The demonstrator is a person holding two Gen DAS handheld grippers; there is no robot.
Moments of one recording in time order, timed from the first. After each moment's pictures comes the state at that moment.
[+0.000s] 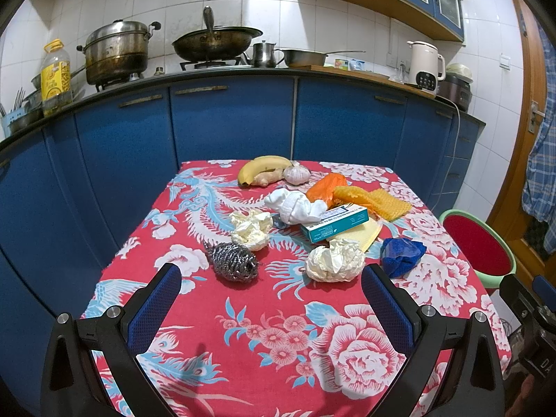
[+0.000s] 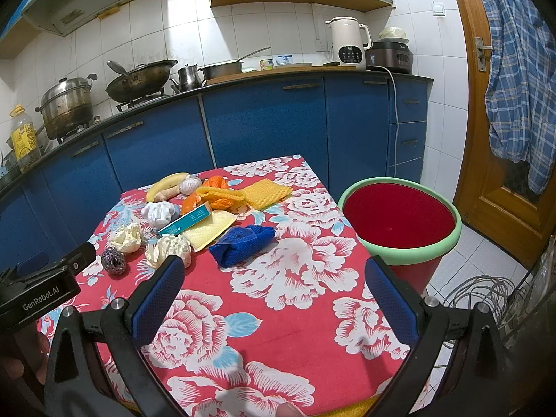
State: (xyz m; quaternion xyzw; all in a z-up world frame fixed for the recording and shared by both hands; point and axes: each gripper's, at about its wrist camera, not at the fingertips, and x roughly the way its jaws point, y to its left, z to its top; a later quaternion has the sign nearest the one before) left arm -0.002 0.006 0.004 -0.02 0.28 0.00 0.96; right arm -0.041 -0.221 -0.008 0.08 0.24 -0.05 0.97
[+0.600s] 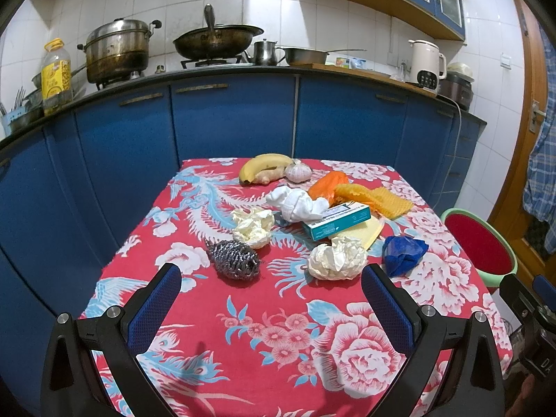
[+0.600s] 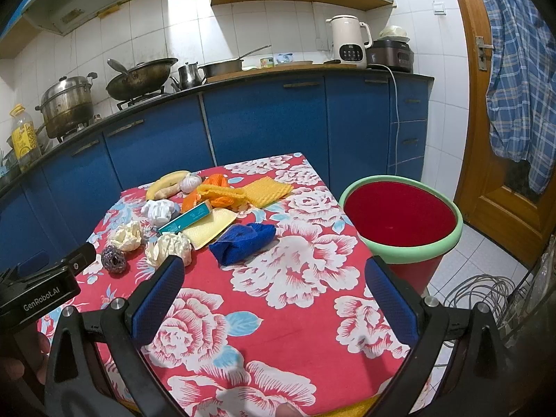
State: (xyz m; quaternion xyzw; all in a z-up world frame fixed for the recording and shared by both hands) left arm -0.003 0.009 0.003 -0.02 0.28 0.01 0.96; right arm -0.041 -0.221 -0.009 0.08 0.24 -0.05 0.97
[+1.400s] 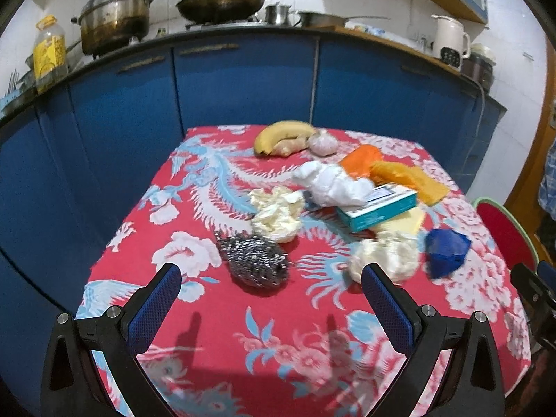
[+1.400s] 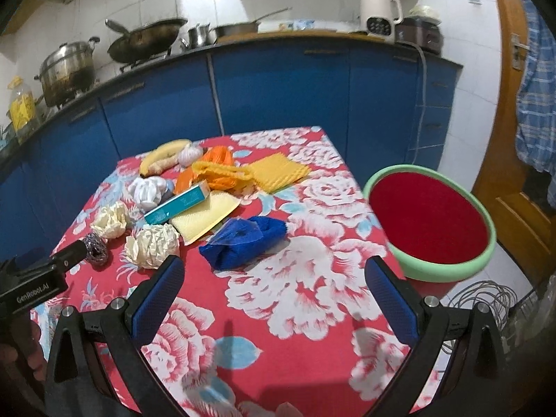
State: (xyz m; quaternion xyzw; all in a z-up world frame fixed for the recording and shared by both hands) left arm 0.063 0.035 -0.032 -0.02 0.36 0.03 0.93; right arm 0.044 -0.219 -0.030 0.05 0.32 -0.01 0.94
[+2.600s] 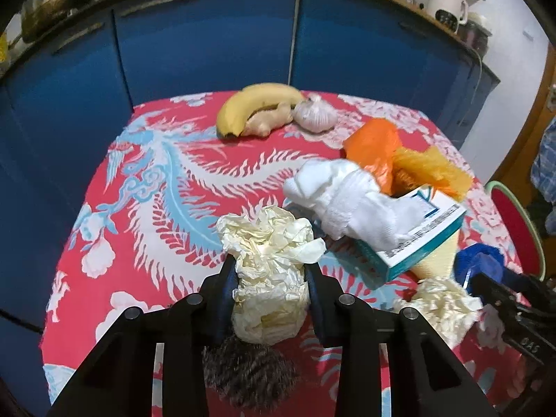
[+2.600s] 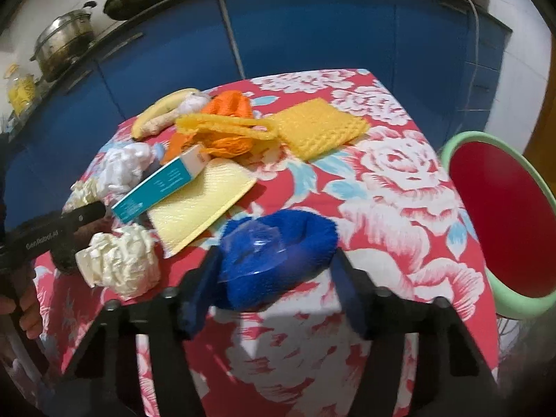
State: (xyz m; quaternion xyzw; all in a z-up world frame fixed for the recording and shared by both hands) left arm 0.168 0.036 -0.056 -0.02 0.44 -0.05 0.90; right arm 0.139 -0.208 -0.085 0.07 0.41 0.07 0.90
